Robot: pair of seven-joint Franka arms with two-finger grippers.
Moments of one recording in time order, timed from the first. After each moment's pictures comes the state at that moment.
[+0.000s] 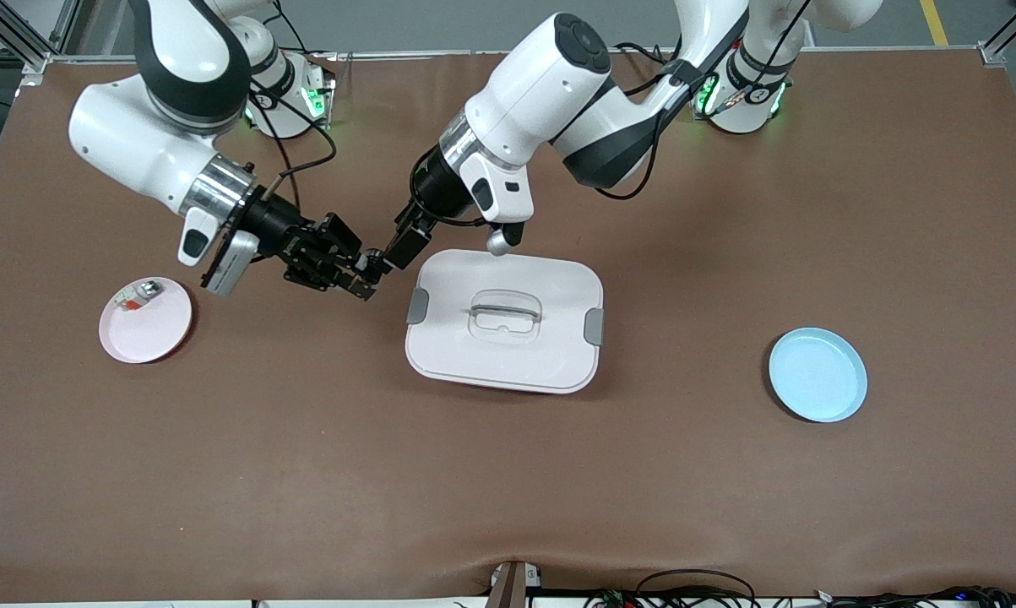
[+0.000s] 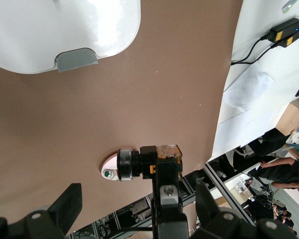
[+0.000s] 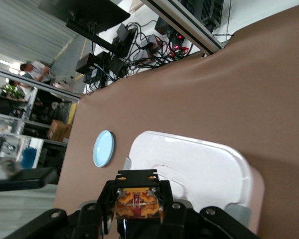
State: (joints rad) left arm -0.66 0.51 -0.27 -1.33 -0.25 2.57 -1.95; right arm 0.39 -0.02 -0.03 -2.10 1.15 2.46 -0.52
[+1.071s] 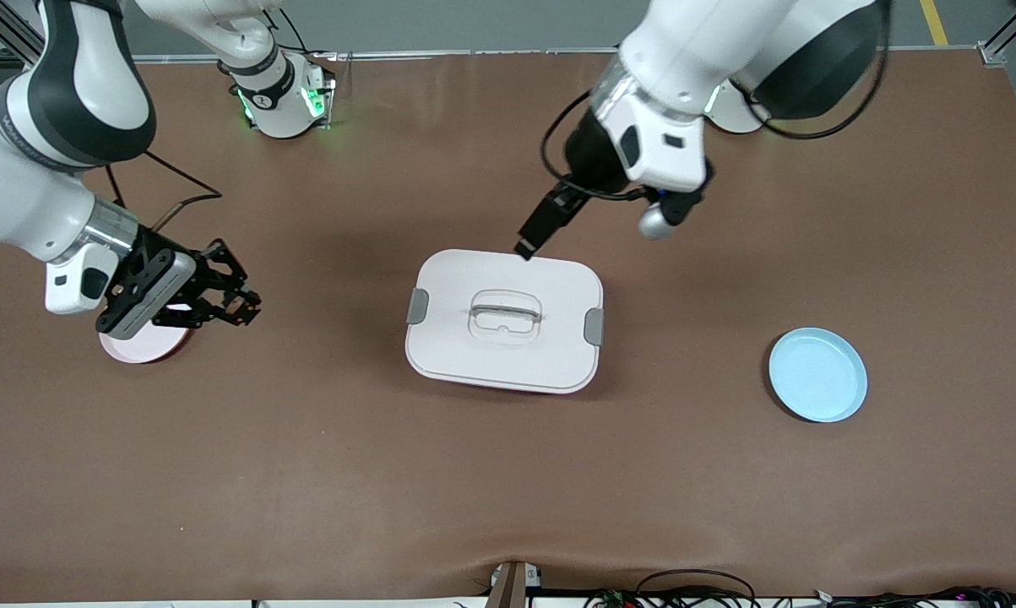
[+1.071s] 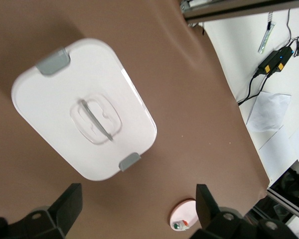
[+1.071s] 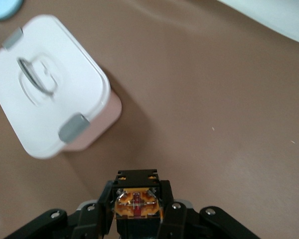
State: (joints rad) left arm -0.39 0.25 -0.26 -1.33 -0.18 2.00 -1.45; right arm 0.11 0.07 -0.04 -1.88 0.44 2.04 -0.85
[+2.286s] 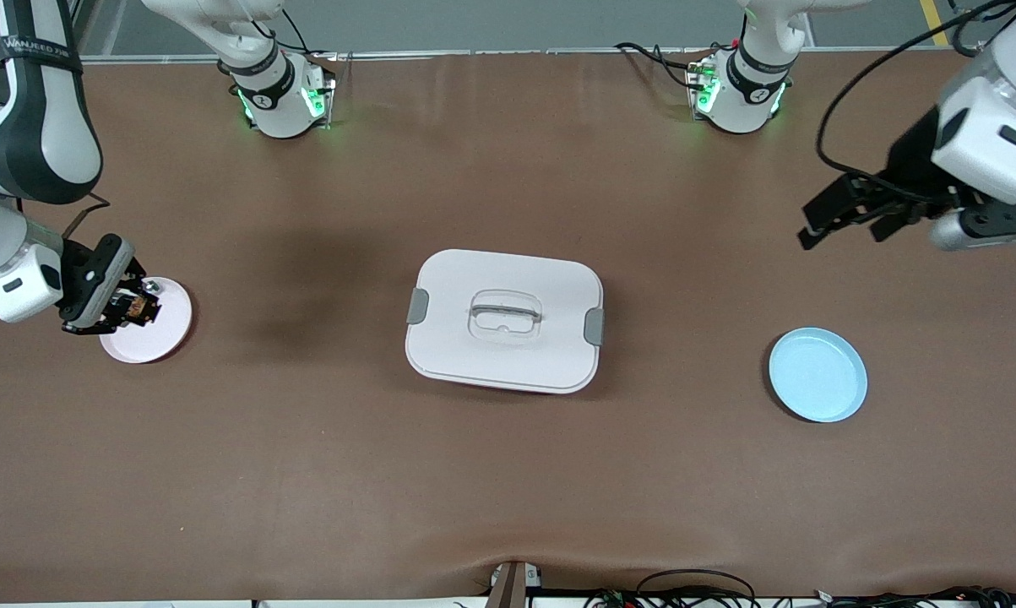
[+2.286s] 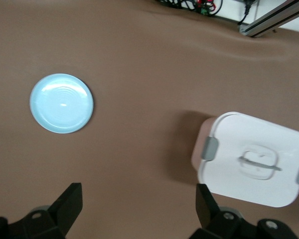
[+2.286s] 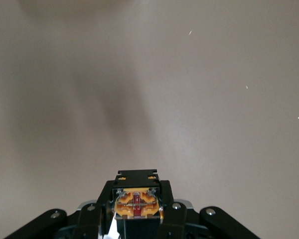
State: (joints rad) left arm 0.04 0.12 -0.25 -1.33 -0.07 1.57 -0.35; right arm -0.09 0.09 -0.04 -1.97 0.12 2.08 -1.53
